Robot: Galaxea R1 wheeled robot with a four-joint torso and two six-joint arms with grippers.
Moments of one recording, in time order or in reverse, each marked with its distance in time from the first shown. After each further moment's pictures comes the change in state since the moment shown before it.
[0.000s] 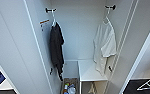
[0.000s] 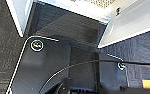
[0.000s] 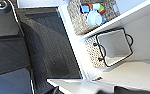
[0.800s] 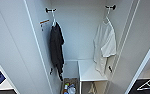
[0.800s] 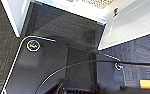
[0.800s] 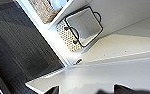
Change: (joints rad) left arm 0.000 0.012 0.000 0.007 -0.008 0.000; right arm 0.016 0.096 -0.368 -0.182 0.048 0.441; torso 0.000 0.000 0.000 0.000
